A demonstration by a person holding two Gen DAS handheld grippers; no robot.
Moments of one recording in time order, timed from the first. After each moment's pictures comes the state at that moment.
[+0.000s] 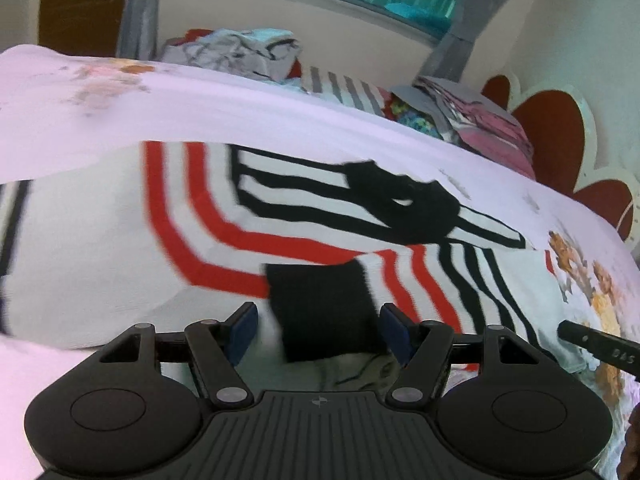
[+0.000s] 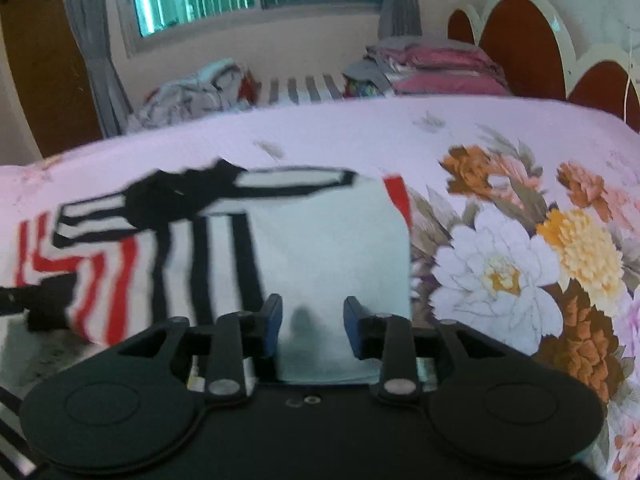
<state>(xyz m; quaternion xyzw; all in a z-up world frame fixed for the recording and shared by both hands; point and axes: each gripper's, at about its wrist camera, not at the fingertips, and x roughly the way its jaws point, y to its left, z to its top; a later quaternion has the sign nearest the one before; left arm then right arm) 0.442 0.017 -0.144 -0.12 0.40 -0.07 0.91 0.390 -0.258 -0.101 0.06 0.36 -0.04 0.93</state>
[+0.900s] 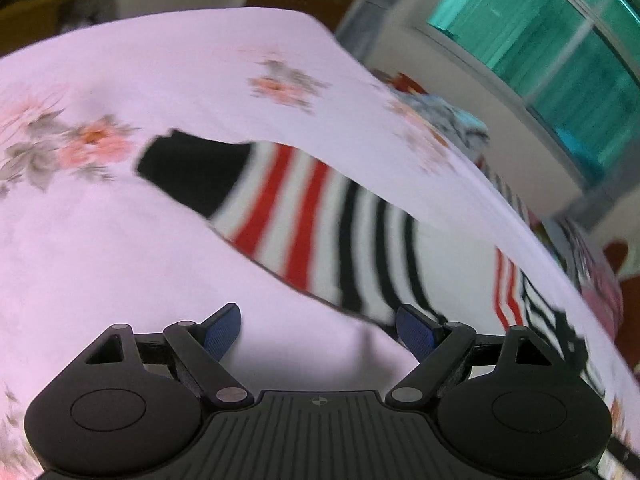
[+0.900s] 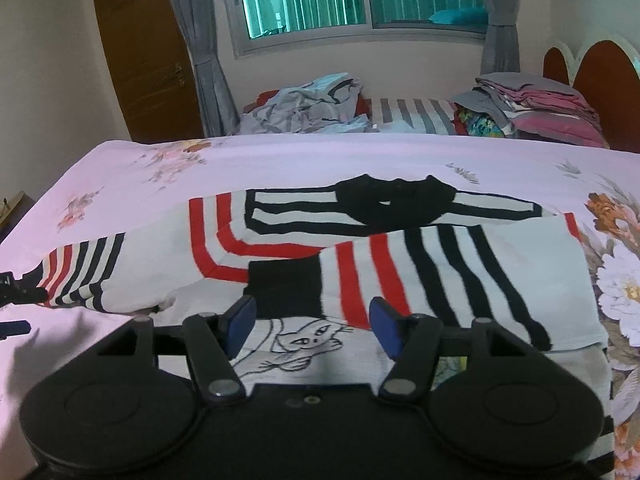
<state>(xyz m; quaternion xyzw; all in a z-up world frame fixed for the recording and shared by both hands) 0.351 0.289 -0.170 -0.31 0.36 0.16 0.87 0.360 -0.090 -0.072 0.04 0.35 0.08 0.93</state>
